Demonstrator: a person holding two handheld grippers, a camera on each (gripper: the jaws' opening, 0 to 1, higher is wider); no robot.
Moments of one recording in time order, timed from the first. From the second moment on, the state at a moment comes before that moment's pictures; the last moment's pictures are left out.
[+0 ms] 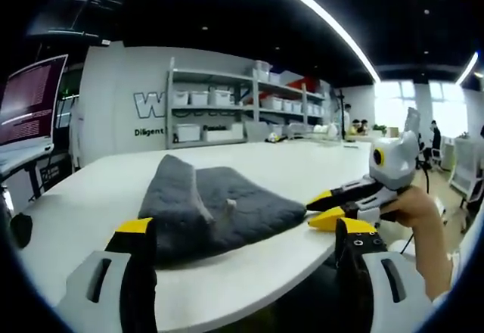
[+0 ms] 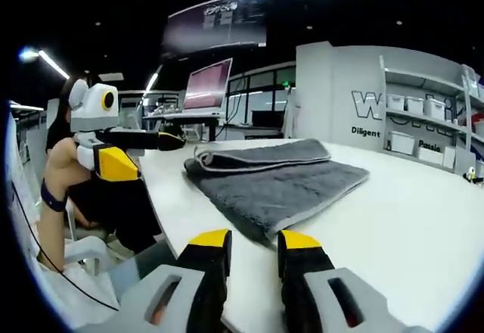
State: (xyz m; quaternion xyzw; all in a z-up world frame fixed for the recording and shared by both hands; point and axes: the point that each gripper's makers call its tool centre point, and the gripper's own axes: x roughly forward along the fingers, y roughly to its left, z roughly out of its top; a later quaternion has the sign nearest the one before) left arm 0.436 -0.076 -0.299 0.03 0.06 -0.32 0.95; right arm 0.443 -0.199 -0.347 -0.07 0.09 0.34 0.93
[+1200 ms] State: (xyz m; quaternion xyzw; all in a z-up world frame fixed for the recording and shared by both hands) left arm 0.439 -0.073 -0.300 0.02 0.06 -0.32 0.95; right arm 0.448 -0.214 -0.329 -0.07 0.04 0.32 0.94
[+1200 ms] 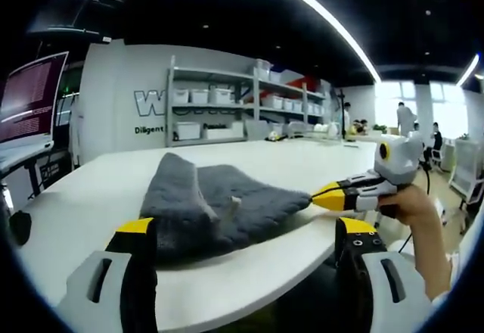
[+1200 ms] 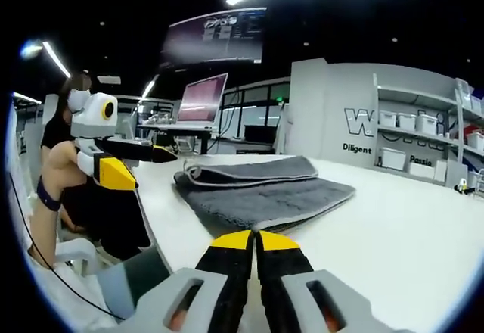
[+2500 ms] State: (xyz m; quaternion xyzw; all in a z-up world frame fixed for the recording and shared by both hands) left arm 0.439 -0.074 -0.301 0.02 0.07 -0.32 0.95; right arm 0.433 -0.320 -0.338 -0.09 0.11 0.16 0.98
